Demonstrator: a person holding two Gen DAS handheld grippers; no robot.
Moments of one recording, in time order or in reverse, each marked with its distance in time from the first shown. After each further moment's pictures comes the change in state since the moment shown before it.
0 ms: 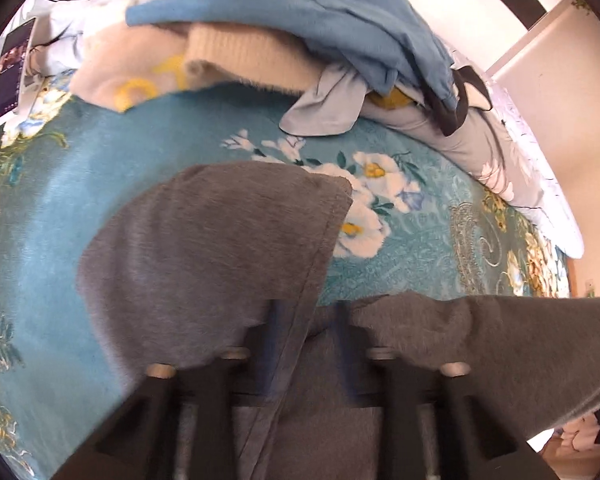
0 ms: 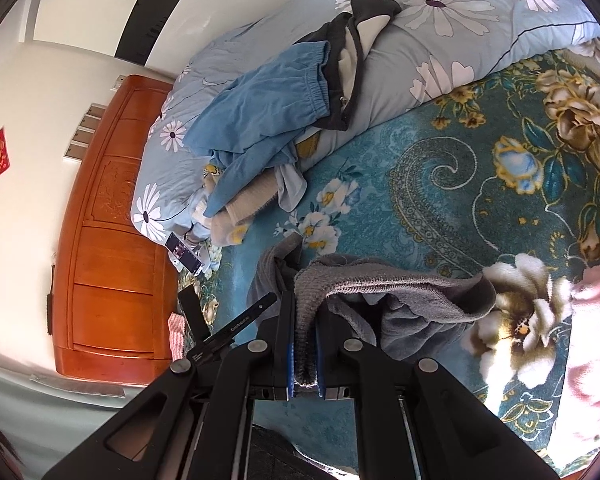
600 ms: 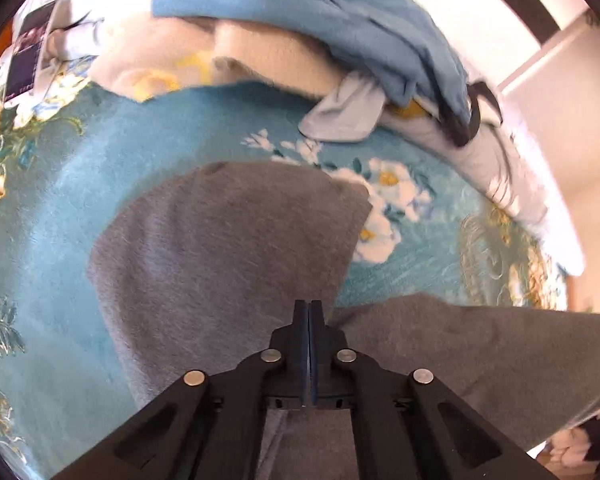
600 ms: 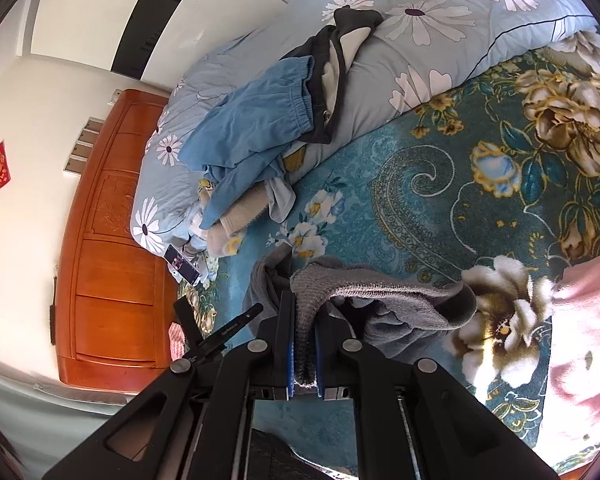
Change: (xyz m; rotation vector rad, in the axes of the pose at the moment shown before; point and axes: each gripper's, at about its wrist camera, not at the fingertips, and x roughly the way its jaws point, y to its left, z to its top) left arm -0.019 0.027 -0.002 -0.064 -0.033 0.029; right arm -0.018 -0.018 0.001 0.016 -0.030 0.008
